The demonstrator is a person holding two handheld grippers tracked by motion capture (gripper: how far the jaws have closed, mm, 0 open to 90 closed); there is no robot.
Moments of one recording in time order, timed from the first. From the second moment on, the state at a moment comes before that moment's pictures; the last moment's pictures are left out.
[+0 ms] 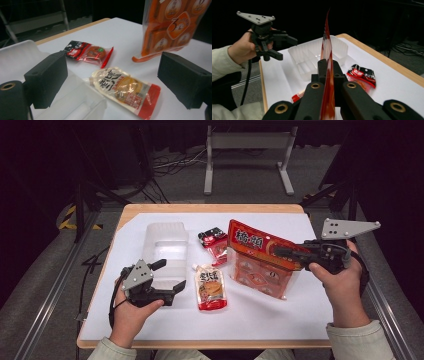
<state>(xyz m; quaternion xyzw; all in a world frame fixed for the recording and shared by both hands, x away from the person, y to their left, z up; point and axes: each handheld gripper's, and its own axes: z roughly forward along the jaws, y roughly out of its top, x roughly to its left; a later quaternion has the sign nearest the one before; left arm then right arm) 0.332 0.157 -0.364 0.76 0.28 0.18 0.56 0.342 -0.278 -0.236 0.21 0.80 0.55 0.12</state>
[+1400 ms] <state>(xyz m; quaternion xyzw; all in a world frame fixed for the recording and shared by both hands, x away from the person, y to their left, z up) 0.358 0.102 -0.363 0.75 0.18 0.07 0.63 0.352 -0.199 -0.232 0.10 0.81 0.57 0.06</state>
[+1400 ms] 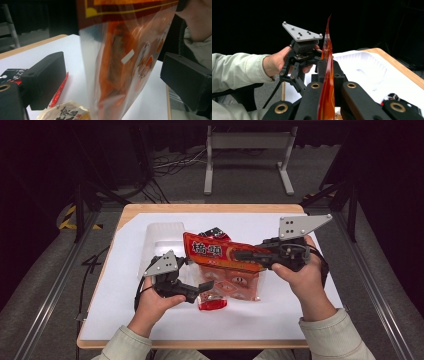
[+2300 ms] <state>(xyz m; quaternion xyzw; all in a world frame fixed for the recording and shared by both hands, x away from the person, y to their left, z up) 0.351 0.101 -0.365 0.76 0.11 0.04 0.63 0.364 -0.176 -0.252 0.09 0.80 0.60 0.04</state>
